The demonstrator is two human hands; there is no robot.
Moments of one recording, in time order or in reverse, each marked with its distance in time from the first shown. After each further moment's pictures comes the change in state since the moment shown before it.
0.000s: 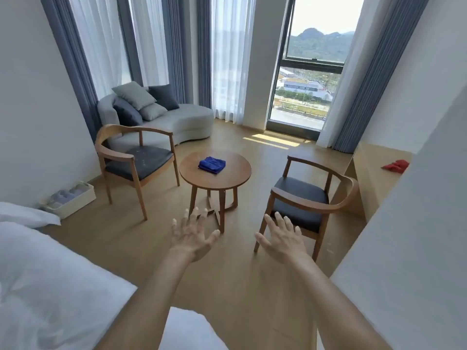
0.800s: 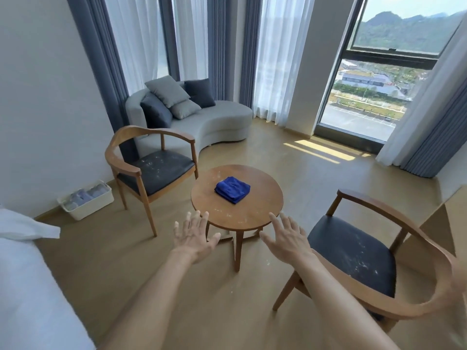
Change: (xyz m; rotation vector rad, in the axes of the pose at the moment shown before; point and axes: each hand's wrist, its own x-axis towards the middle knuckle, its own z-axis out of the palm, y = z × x) left_hand 0.387 0.016 0.009 0.054 -0.042 -0.243; right_hand 0.448 0.044 -0.012 0.015 -0.082 -0.195
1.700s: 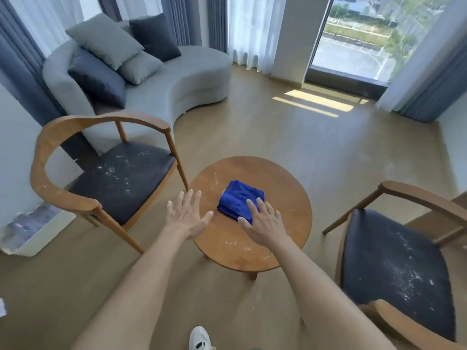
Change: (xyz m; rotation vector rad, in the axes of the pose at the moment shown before) left_hand 0.454 -0.093 -0.046 0.119 -0.197 0.129; right_hand 0.421 -0.119 0.058 0.099 -0.178 0.138
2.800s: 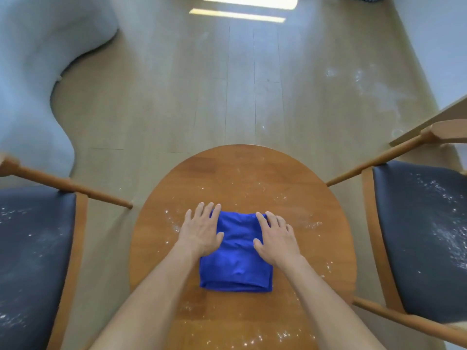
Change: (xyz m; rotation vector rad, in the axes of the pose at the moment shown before) left_hand 0.422 0.056 0.166 0.344 -0.351 0.616; right_hand 0.313 0.110 0.139 0.040 -0.177 0.443
